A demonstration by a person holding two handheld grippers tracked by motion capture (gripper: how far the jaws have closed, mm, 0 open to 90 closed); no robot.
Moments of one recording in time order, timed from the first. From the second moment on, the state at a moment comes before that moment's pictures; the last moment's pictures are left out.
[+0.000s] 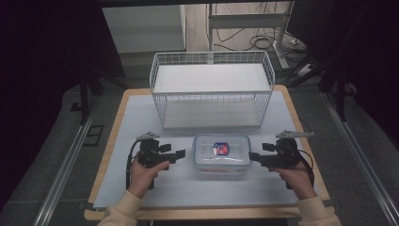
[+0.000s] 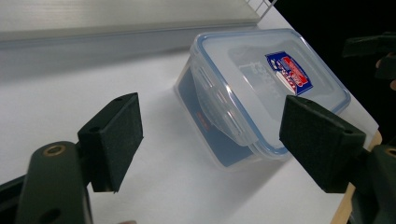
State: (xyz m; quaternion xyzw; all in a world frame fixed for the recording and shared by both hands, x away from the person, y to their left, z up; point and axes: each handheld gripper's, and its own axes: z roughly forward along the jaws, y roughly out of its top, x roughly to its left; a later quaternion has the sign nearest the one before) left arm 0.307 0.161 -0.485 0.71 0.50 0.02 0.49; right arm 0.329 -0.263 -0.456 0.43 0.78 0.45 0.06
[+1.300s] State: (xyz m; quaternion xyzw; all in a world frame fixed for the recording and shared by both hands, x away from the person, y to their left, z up) left arm 0.352 0.117 -0.530 0.69 0.51 -0.17 0.49; right arm 0.365 -0.263 -0.489 0.49 0.74 0.45 -0.06
